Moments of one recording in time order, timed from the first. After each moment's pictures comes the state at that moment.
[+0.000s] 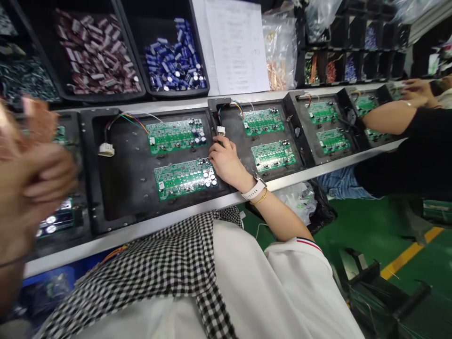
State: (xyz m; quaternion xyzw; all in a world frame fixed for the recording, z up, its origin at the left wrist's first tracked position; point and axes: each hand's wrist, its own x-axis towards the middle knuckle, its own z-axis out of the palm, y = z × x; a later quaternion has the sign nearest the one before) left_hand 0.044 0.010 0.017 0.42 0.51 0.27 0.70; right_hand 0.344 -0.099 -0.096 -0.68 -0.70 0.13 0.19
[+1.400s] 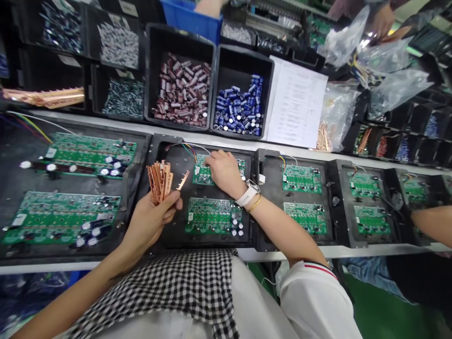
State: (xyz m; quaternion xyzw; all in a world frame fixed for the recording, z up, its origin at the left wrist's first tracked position) left_hand 0.076 -0.011 -0.076 0.29 0.53 0.36 0.71; right_hand 0.286 0.055 -0.097 -0.58 -0.80 0.11 0.07
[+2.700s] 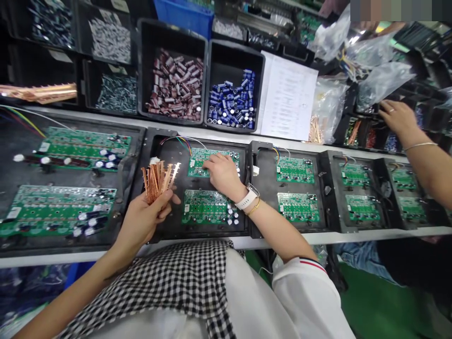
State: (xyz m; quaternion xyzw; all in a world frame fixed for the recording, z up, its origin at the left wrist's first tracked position) left_hand 0.072 -0.028 -0.068 0.32 0.55 0.35 0.69; right_hand 0.290 0.019 -0.095 -0.59 -0.79 0.13 0.08
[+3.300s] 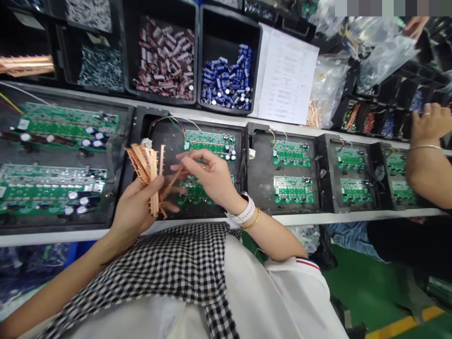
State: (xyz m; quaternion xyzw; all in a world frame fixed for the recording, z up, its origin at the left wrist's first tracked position) left_hand 0.081 -0.045 -0.048 0.27 0.48 0.35 0.76; right_hand 0.253 -0.042 -0.049 -0.48 -0.42 0.58 0.51
